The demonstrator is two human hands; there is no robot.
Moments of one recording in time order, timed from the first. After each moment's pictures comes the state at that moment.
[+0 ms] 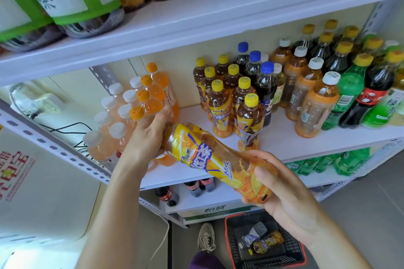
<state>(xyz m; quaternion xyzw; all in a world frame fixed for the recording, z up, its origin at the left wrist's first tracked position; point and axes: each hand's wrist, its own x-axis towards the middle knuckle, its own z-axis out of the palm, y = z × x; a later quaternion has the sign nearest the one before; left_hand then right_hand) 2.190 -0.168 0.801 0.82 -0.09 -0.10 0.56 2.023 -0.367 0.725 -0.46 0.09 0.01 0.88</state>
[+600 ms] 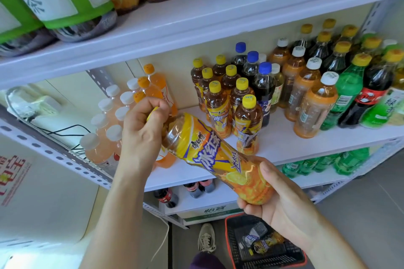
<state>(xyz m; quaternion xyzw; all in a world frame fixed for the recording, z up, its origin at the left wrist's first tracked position) 2.182 -0.185 0.813 0.73 -0.20 0.06 0.65 2.035 -0.364 0.732 -0.39 0.13 0.08 0.91</state>
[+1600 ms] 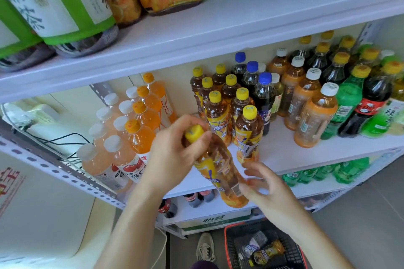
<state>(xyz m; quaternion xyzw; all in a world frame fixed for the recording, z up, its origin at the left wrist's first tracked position) 2.179 -0.203 0.798 0.83 -0.33 0.04 0.45 2.049 -0.377 0.698 -0.77 0.16 -0.03 0.62</state>
